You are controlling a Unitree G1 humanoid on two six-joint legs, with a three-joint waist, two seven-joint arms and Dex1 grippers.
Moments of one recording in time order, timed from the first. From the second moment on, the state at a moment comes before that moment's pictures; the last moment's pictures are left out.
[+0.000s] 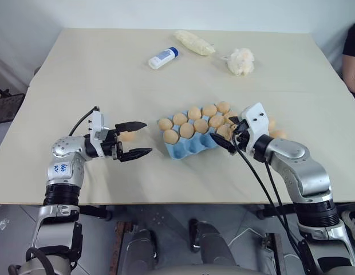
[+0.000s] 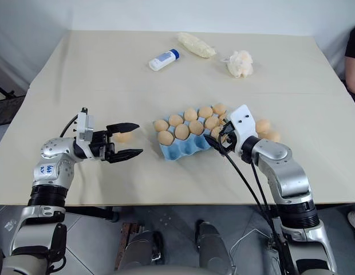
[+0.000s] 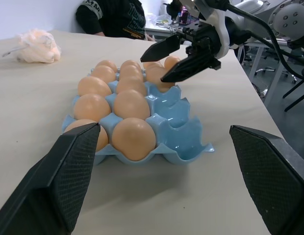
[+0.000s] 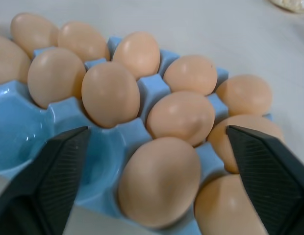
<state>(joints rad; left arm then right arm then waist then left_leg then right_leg) -0.56 0.52 0.12 0.45 -0.44 0.02 -1.34 -0.42 -0.52 0.03 -0.19 0.30 0.63 0.55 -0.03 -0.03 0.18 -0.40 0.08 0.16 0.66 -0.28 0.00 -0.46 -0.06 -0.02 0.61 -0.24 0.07</state>
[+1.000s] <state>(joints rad) -0.53 0.54 0.14 0.49 -0.43 -0.01 -1.42 0.28 -0.66 -0.57 -0.51 0.54 0.57 0.75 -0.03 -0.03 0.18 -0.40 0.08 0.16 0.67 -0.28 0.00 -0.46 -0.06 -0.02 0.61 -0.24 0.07</state>
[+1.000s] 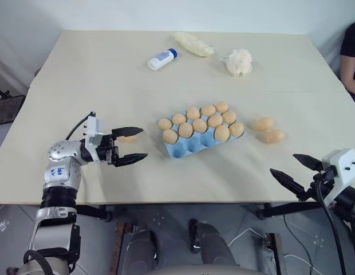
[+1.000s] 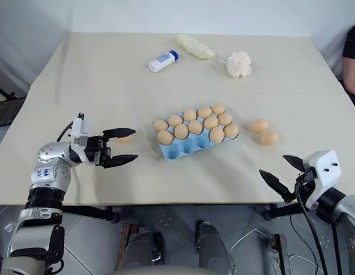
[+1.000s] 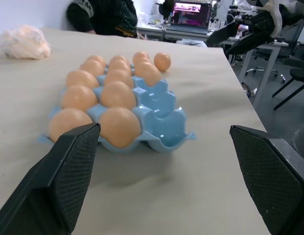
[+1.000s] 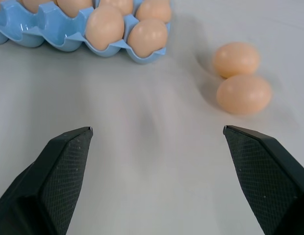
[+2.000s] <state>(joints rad) -0.56 0.53 0.13 0.50 -0.43 -0.05 -1.43 -0.28 -0.52 -0.30 0.16 0.27 0.27 0.52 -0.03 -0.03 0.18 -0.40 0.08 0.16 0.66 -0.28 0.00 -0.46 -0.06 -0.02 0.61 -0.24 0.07</state>
